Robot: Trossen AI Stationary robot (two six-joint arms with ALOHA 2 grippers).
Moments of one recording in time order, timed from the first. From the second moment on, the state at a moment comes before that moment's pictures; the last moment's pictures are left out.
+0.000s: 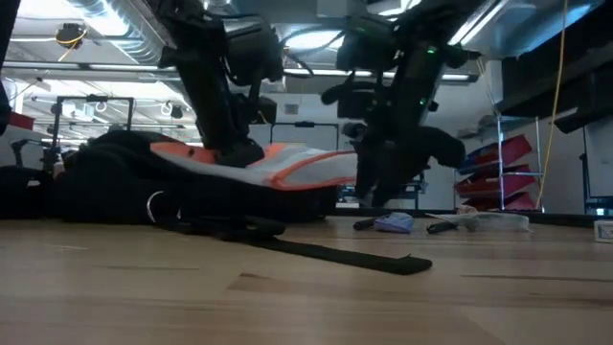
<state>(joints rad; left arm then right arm) 0.14 1.67 0.96 -0.44 -0.68 -0.18 -0.04 1.81 1.14 -0.52 0.09 -0.50</state>
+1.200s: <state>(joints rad) 0.17 1.67 0.92 -0.39 -0.77 -0.17 -0.07 1.94 1.29 -0.53 0.19 -0.63</state>
